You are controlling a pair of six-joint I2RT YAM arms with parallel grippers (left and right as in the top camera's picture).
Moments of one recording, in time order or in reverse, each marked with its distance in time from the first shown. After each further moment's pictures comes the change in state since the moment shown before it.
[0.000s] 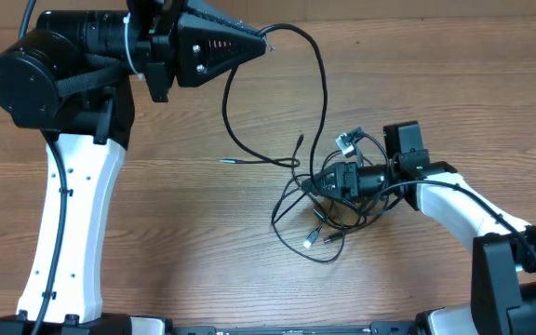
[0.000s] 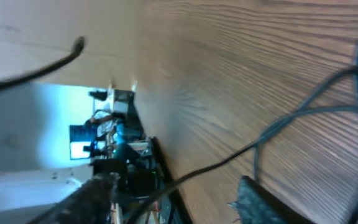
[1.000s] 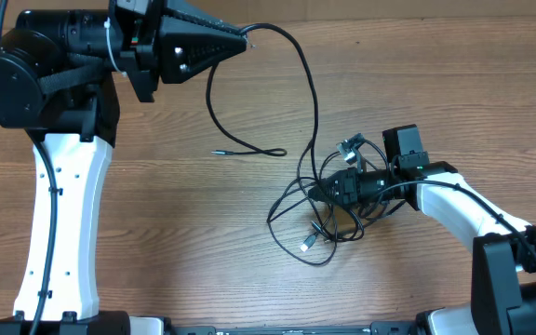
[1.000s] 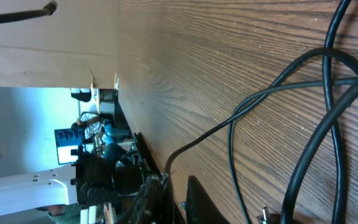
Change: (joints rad) left arm 0.072 0.002 0.000 0.000 0.046 0.179; right arm 0.000 0.000 0.000 -0.104 0.054 -0.054
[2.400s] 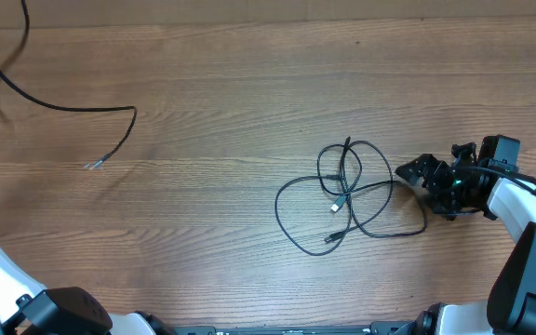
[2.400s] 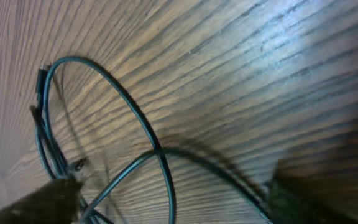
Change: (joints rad) left arm 0.780 0.047 0.068 -0.690 -0.126 0.217; right arm -0.522 0.000 0.000 -0.127 0.560 0.082
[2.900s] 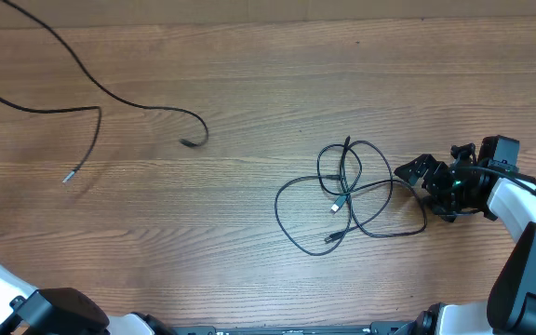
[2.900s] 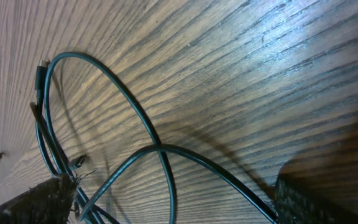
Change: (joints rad) left arm 0.100 0.002 0.002 -0.350 -0.174 0.300; right arm 0.000 0.000 0.000 -0.014 -0.004 -0.001
